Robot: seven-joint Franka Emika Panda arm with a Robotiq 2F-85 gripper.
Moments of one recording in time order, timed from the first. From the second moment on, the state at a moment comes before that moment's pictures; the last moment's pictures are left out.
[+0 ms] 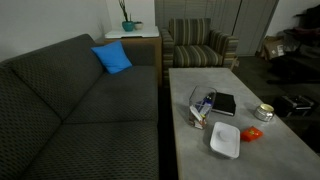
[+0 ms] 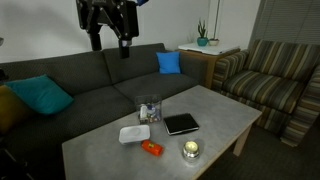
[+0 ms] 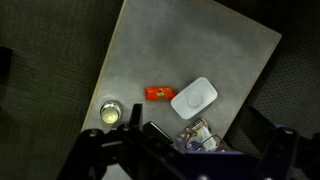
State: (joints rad) arm 0.05 -0.12 -0.14 -2.51 0.07 2.37 -0.36
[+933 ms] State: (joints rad) arm 0.04 0.33 -0.05 -2.23 0.34 2.41 0.03
